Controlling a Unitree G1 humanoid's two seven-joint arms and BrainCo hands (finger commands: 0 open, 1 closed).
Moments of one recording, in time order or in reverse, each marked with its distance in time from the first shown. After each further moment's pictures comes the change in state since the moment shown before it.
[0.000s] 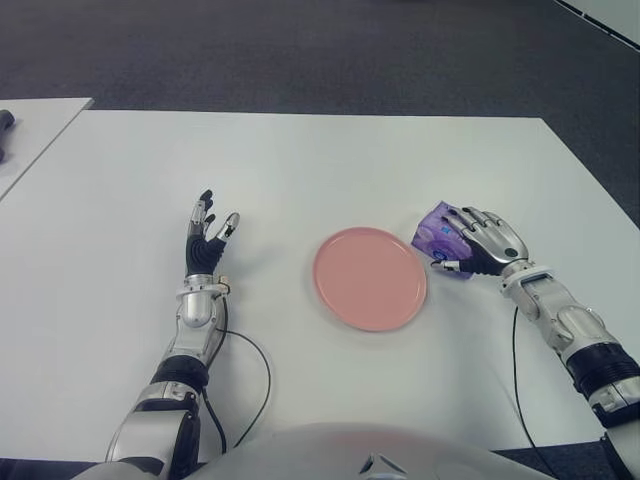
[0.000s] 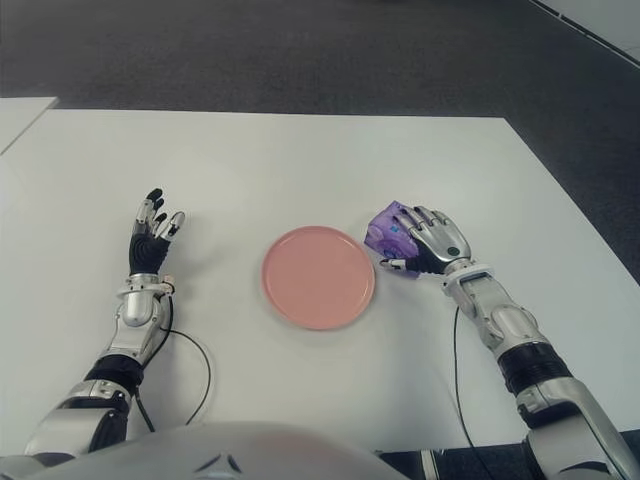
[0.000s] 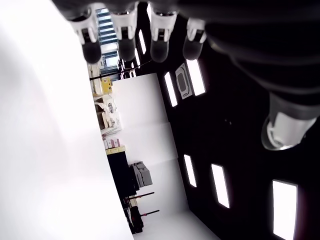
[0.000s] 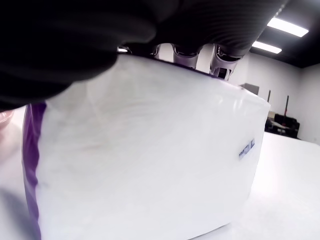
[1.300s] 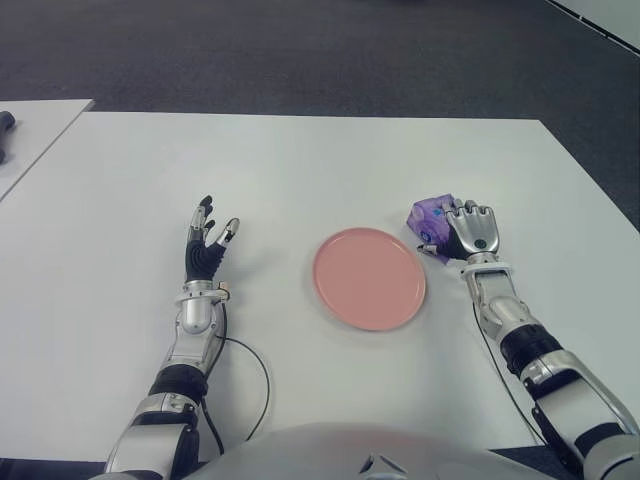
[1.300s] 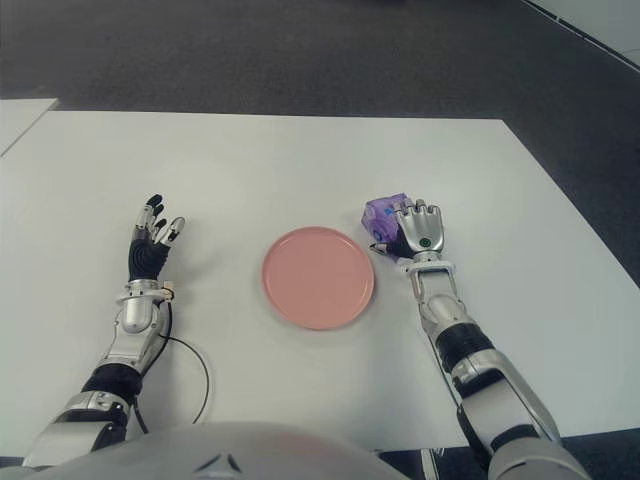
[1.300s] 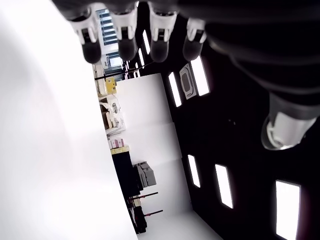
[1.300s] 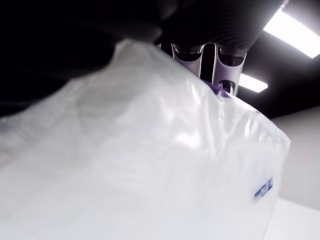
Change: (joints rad) left arm 0.057 -0.009 0.001 -0.090 0.000 0.057 0.000; right arm -0.165 0.268 0.131 0.286 -0.135 0.380 -0.336
